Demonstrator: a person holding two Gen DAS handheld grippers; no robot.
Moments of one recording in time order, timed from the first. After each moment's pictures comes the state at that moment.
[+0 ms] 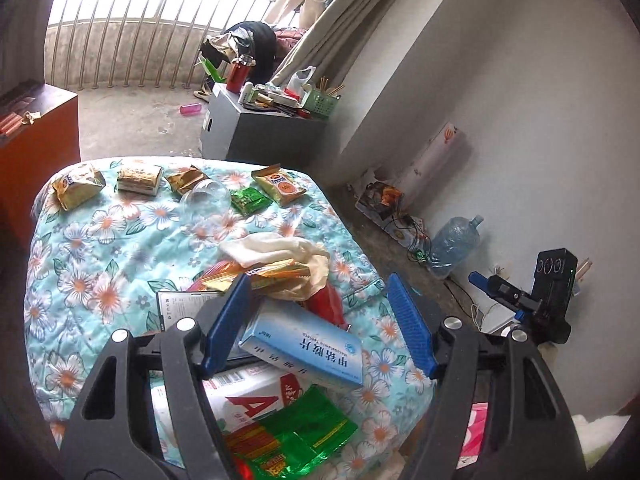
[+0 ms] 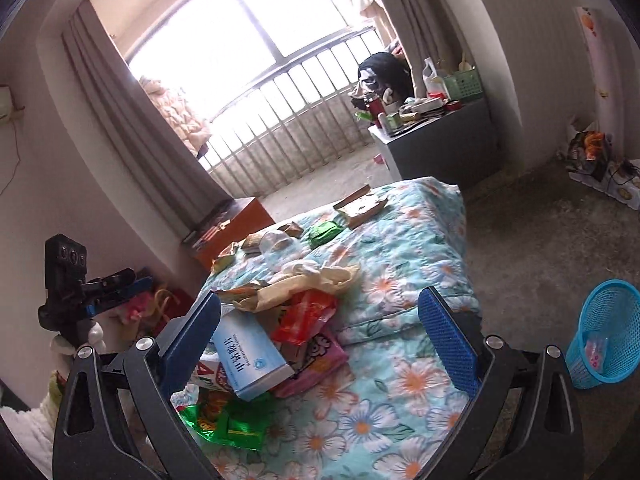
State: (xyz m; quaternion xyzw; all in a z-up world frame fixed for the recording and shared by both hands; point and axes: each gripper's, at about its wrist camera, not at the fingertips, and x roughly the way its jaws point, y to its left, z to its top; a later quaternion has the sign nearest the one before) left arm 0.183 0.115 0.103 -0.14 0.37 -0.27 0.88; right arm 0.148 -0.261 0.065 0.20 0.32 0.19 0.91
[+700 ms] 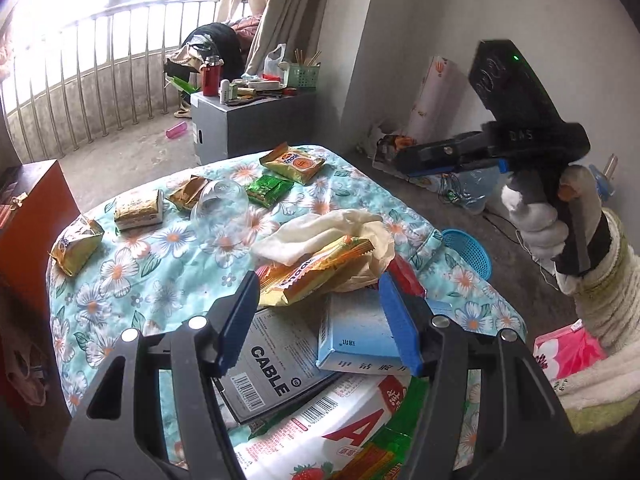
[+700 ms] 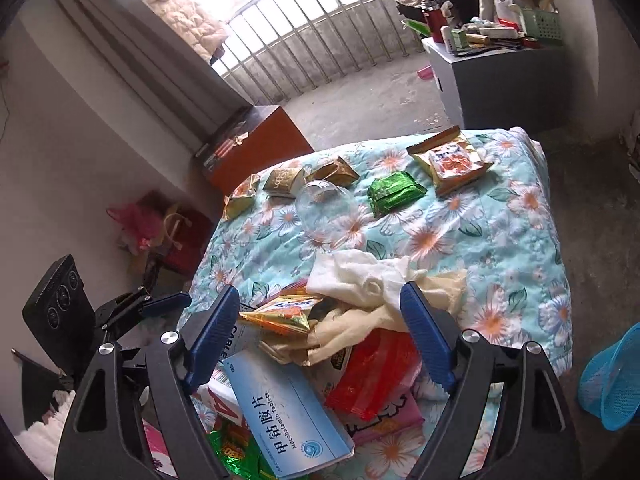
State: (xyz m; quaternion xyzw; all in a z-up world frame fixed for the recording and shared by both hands) left arm 0.219 0.100 0.051 0.03 0.37 -0.29 0.88; right arm 0.314 -0.126 0.054 0.11 0.48 0.27 0.83
